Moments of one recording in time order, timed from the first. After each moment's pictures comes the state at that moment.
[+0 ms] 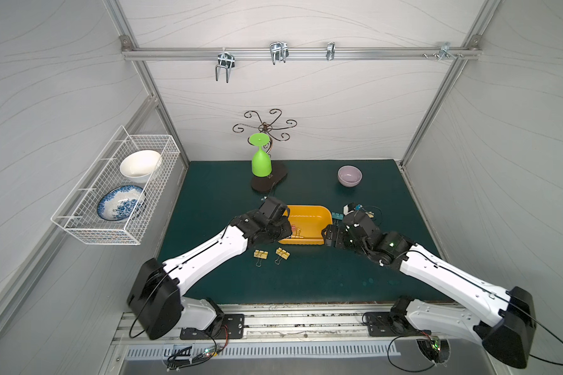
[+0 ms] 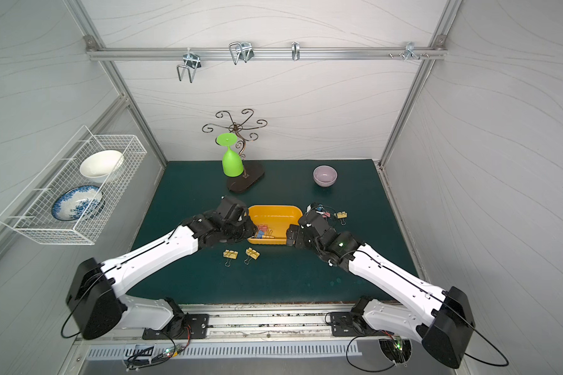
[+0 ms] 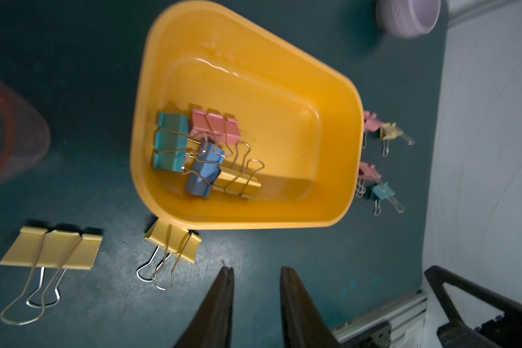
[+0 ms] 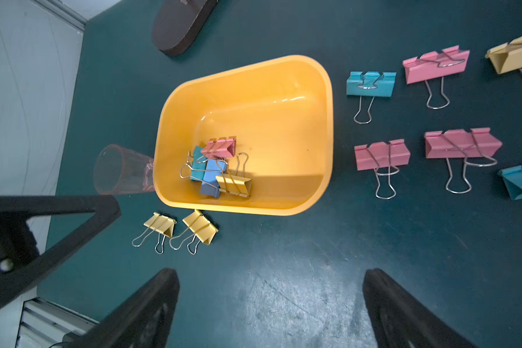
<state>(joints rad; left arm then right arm) -0.69 1.45 1.11 -0.62 0.06 -0.89 0.85 1.09 0.87 -0.60 0.16 0.79</state>
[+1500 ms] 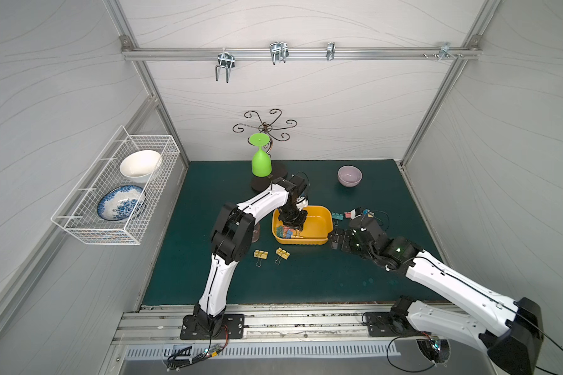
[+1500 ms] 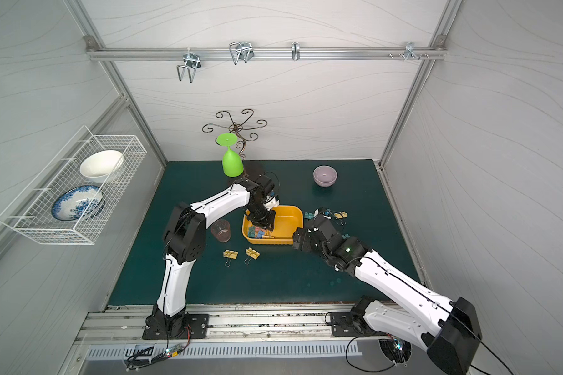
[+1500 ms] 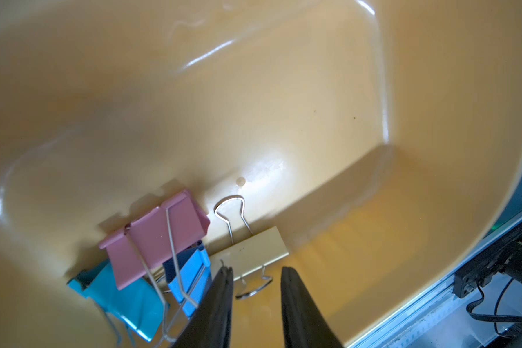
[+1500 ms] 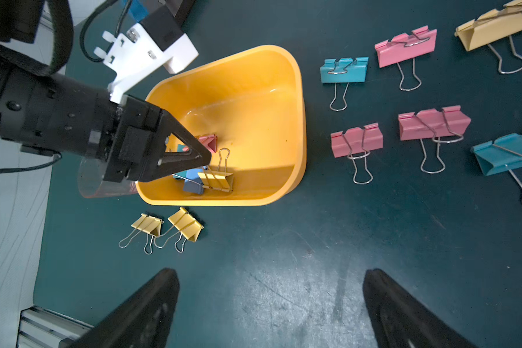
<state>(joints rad) -0.59 2.17 1.80 -1.11 0.32 -0.15 0.81 1.00 0.79 -0.62 0.16 0.82</state>
